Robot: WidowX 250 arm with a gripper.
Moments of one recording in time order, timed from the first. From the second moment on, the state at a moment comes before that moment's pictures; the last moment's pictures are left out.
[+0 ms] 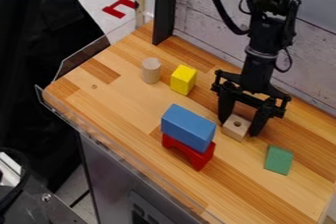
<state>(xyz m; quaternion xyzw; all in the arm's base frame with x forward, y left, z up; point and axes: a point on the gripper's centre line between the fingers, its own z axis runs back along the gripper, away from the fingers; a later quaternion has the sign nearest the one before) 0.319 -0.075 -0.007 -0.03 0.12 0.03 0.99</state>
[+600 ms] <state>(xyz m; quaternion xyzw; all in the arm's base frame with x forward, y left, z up) 0.308 -0.058 0.108 0.01 0.01 0.05 1.00</state>
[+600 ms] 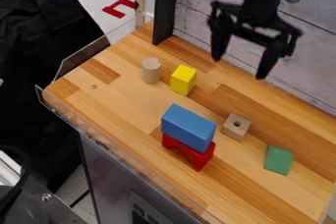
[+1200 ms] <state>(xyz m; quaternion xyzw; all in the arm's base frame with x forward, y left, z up) 0.267 -0.050 0.111 0.00 0.03 0.04 1.00</state>
